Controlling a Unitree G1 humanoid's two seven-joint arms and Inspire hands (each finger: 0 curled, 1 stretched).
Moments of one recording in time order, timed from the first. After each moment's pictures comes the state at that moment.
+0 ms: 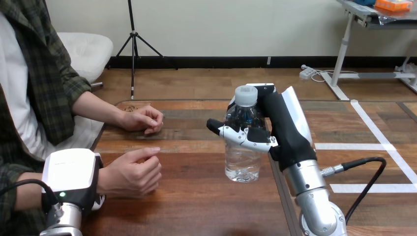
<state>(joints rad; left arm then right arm) -0.09 0.49 -0.31 0.41 1.00 0.26 0.30 -0.19 -0.11 0.15 0.23 -0.32 -0.43 -0.11</state>
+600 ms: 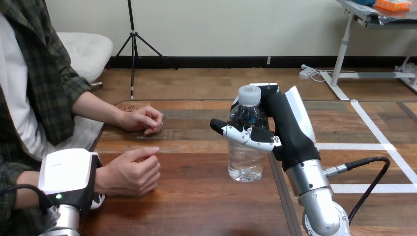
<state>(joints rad) -0.10 0.49 -0.31 0.47 0.92 0.20 0.39 -0.19 -0.12 0.14 0.23 -0.31 -0.43 -0.11</state>
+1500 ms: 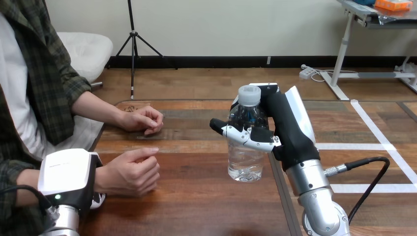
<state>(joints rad) -0.11 0.49 -0.30 0.48 0.89 0.17 0.41 -0.19 -0.12 0.14 0.23 -0.31 -0.43 -0.11</state>
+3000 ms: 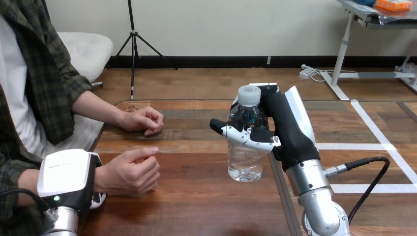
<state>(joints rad) -0.13 0.49 -0.31 0.55 0.87 0.10 0.47 -0.19 -0.12 0.14 0.23 -0.32 -0.43 -0.11</state>
